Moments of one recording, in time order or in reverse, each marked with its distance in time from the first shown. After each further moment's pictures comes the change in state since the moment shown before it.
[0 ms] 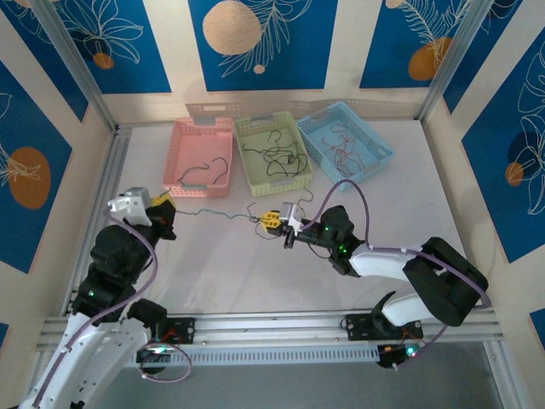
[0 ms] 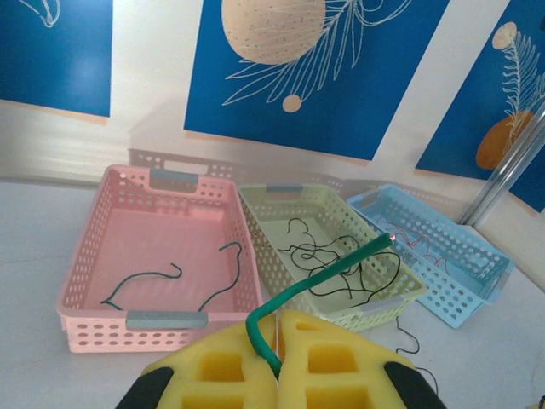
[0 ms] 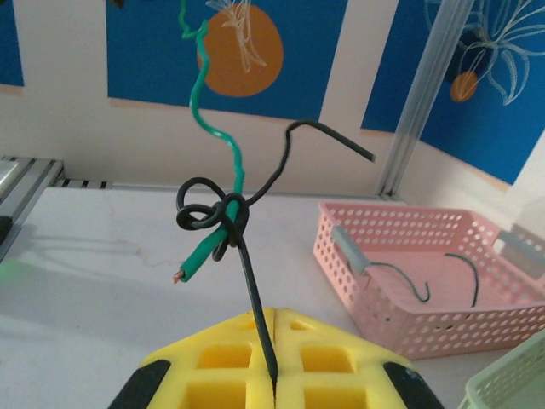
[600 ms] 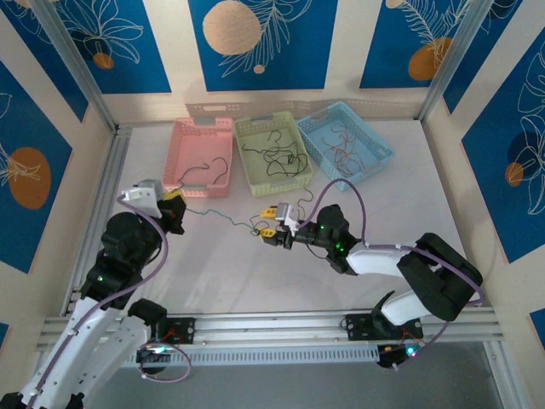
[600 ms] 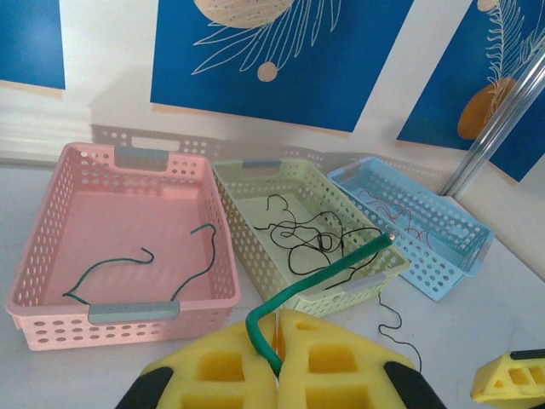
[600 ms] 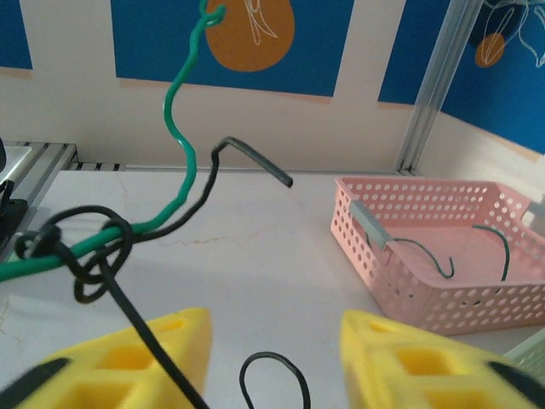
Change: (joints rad) left arm 0.004 0.119 0.003 0.061 0.105 -0.002; right arm 0.013 0.049 0.023 -0.043 -0.029 0.007
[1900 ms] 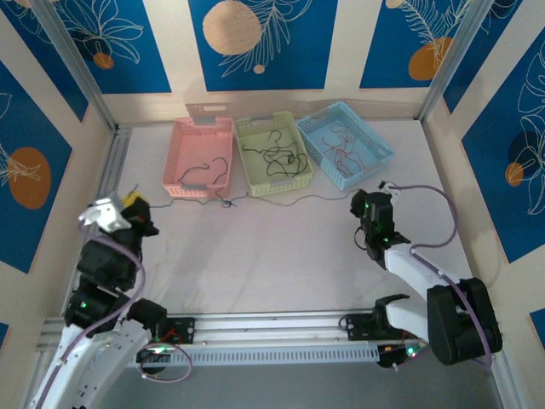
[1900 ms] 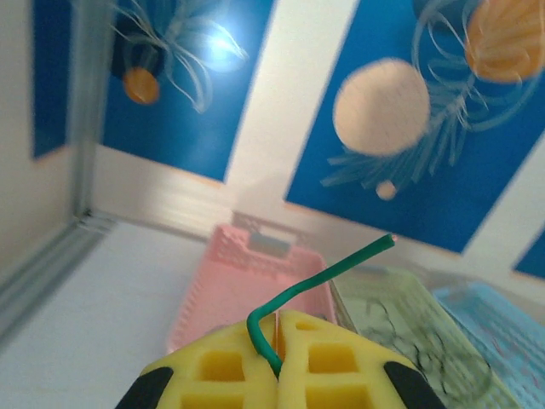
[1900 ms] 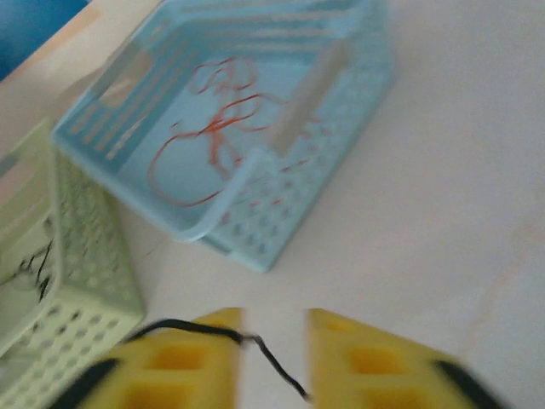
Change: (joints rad) left arm 0.000 -0.173 -0.014 -0.014 -0.346 -0.018; right arm -0.518 -0.284 -0.036 -0.665 0.778 0.841
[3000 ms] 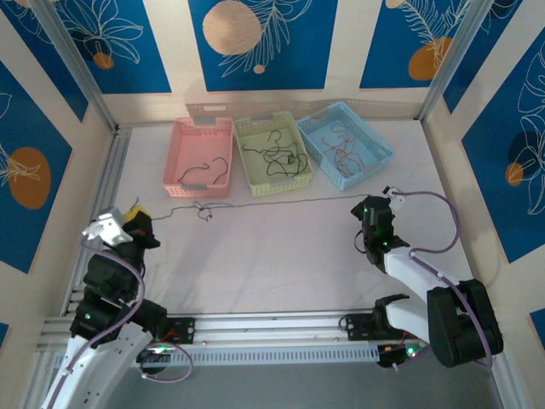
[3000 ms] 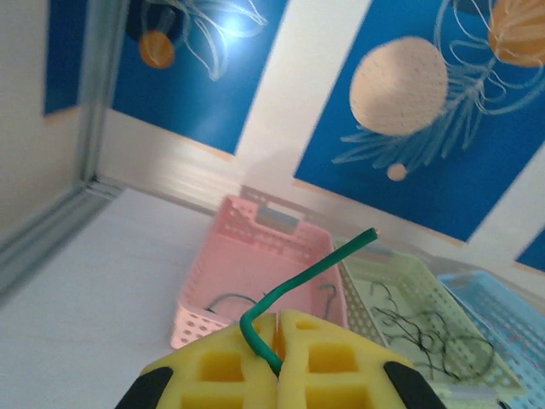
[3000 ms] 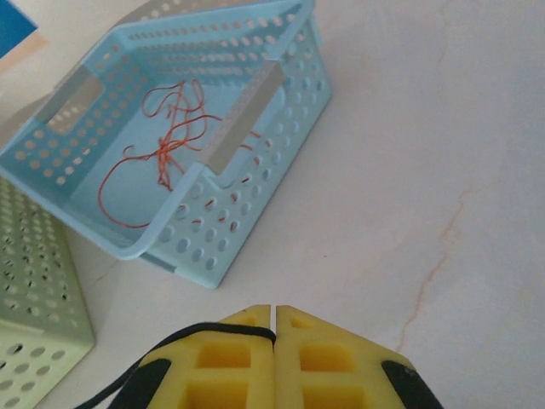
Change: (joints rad) left arm 0.002 -0.181 -0.093 -0.076 -0.080 -0.042; right arm -0.013 -0.027 -0.045 -0.019 0.178 0.065
